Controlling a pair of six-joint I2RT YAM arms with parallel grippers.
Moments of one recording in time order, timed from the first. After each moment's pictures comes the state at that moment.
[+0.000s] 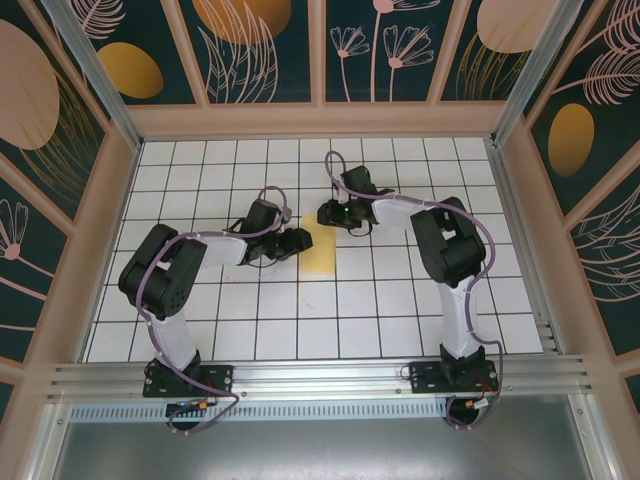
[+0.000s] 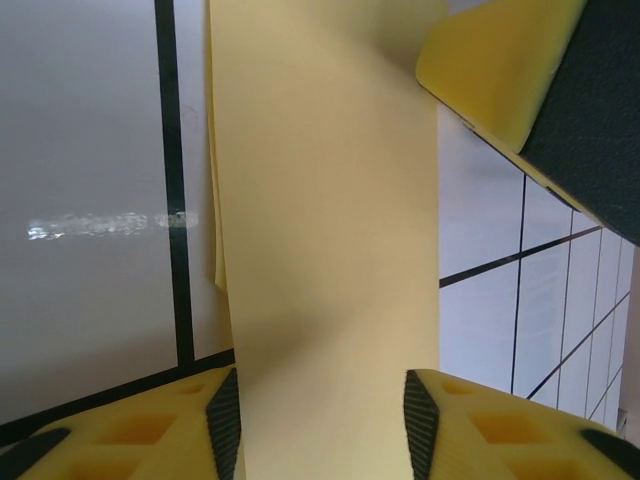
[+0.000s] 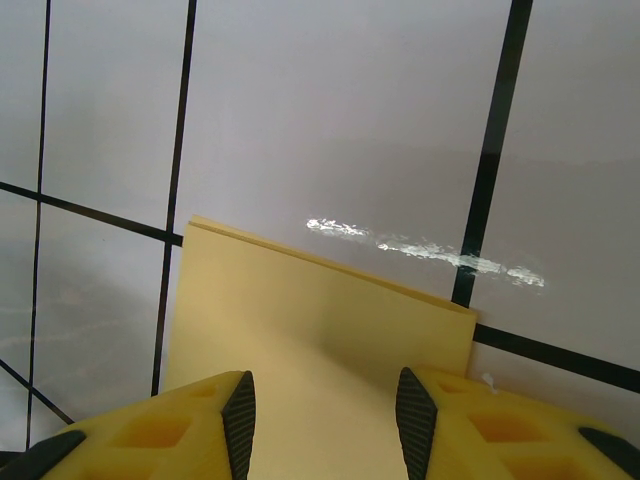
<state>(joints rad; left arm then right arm) -0.49 1.84 0.87 0.14 0.47 -0.80 0.51 2.11 1.37 -0.22 -0.36 0.49</state>
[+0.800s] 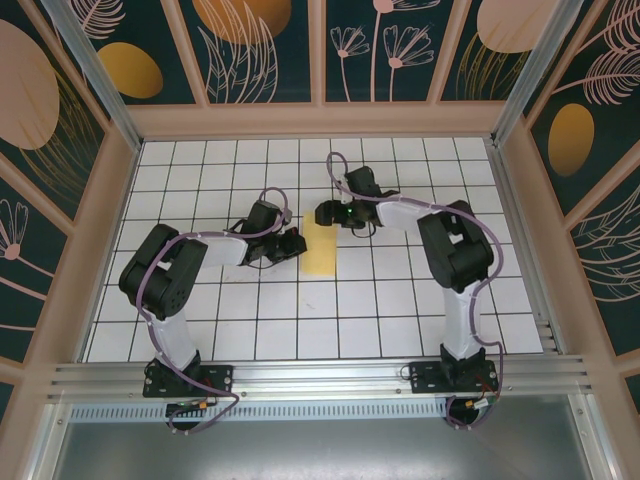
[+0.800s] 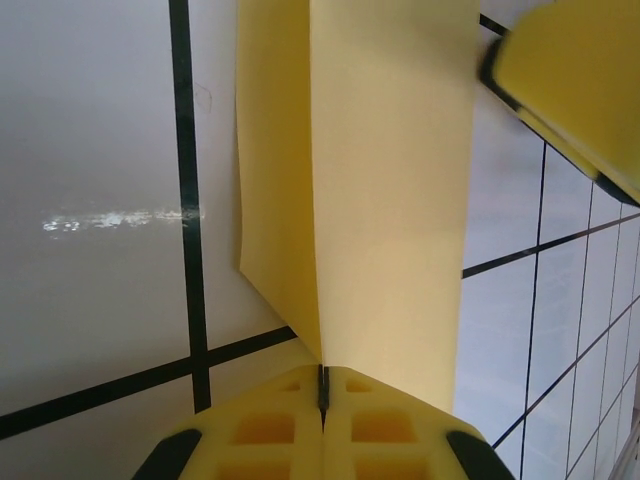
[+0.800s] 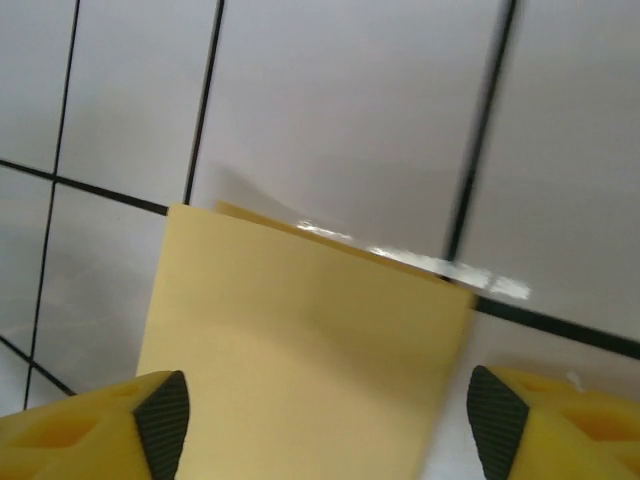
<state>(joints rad) -0.49 1.84 0.87 0.12 0.46 -0.80 0.50 2.01 1.29 -0.20 -0.32 0.43</state>
